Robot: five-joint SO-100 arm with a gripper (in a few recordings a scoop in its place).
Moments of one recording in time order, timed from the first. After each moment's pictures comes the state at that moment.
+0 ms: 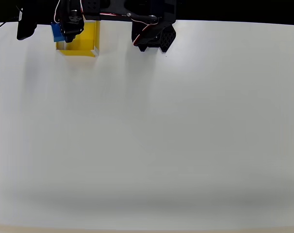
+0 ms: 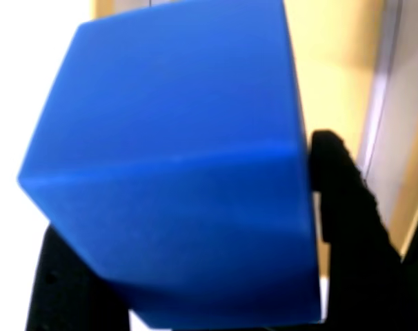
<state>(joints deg) 89.2 115.6 114.1 68.4 -106.0</state>
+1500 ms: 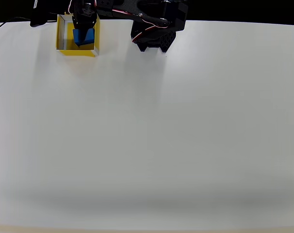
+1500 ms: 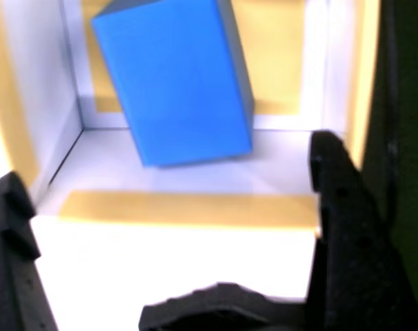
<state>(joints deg) 97.6 127.1 121.1 71.3 -110.3</state>
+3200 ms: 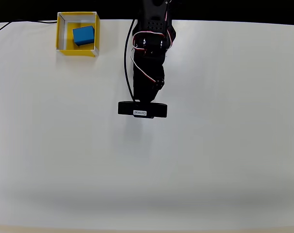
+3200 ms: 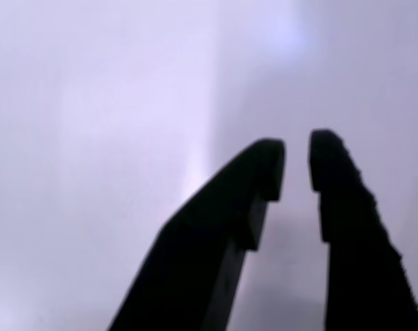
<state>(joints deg) 2.0 189.7 176.5 59.9 -98.0</state>
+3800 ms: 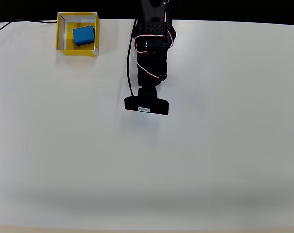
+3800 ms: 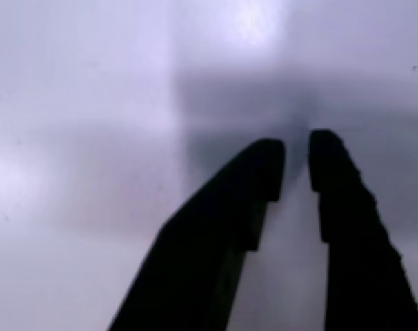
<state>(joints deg) -1.2 190.2 178.7 76.9 -93.5</state>
